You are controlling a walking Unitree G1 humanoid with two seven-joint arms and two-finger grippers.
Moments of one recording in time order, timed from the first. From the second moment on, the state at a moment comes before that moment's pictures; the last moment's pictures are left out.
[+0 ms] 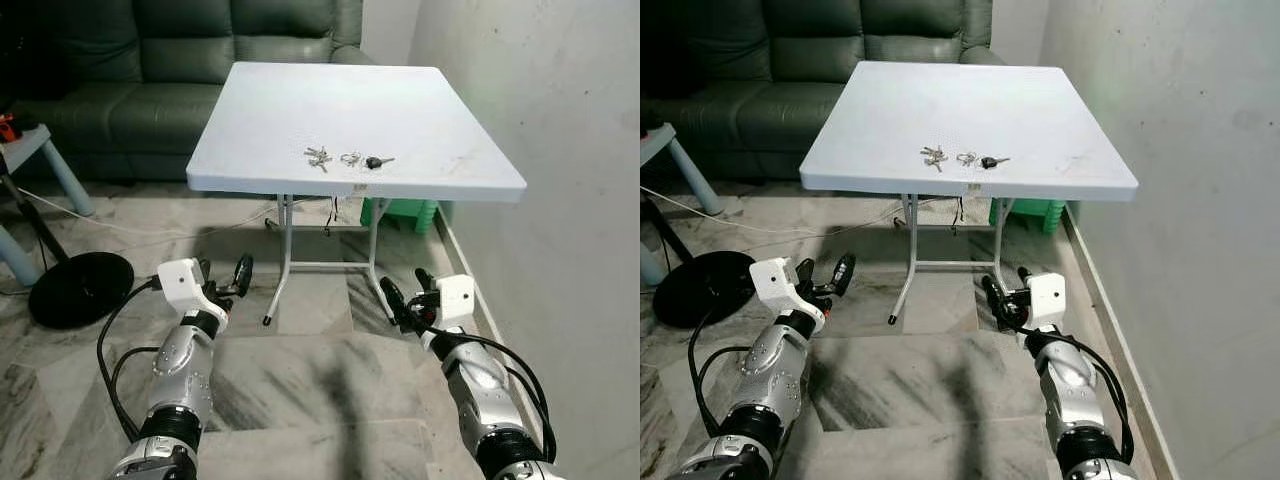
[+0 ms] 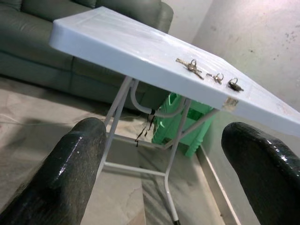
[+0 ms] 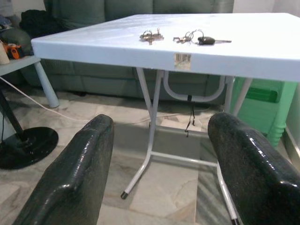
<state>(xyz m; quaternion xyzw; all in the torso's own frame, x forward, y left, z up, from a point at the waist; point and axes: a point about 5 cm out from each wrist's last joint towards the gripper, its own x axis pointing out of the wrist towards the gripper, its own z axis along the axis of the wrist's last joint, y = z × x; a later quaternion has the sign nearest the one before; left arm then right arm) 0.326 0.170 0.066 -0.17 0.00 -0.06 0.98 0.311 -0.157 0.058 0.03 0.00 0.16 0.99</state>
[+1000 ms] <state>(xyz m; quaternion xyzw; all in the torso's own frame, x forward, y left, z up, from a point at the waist) 0.326 0.167 0.069 -0.16 -0.01 -0.08 0.98 0.317 -0.146 0.068 0.04 -0.02 0.18 0.98</state>
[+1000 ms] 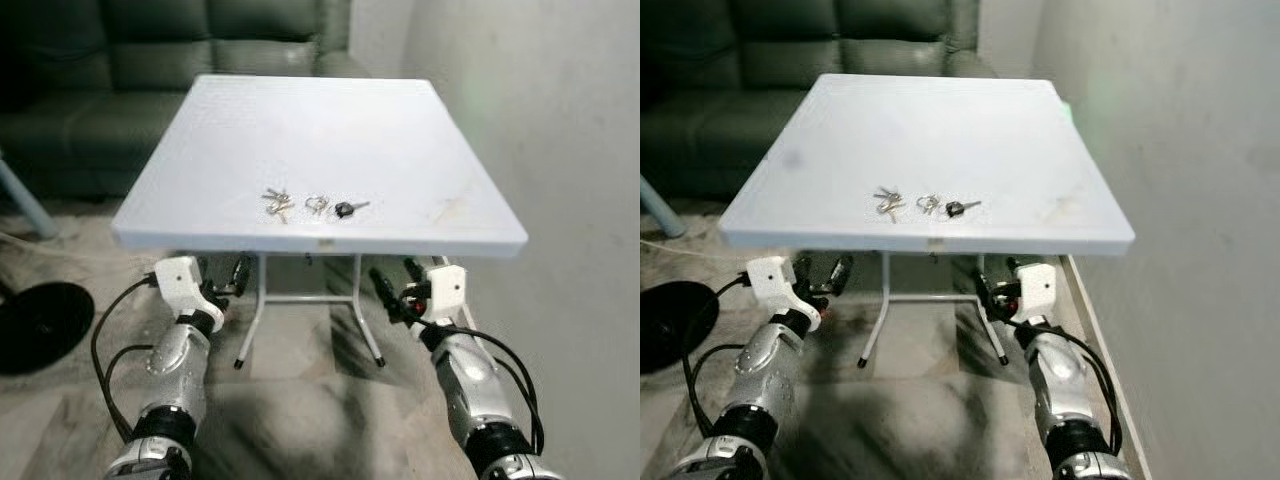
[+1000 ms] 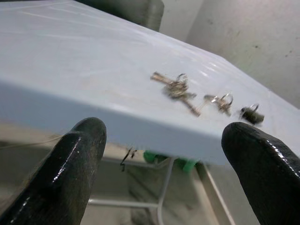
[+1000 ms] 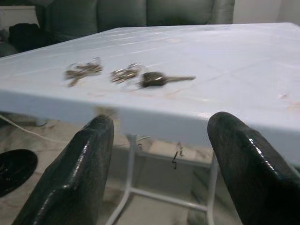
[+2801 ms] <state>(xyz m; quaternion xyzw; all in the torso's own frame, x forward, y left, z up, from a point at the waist) 0.331 0.159 0.074 -0.14 0.00 -0.08 0.99 0.314 -0.143 0.063 0.04 -0.01 0.20 0.98</state>
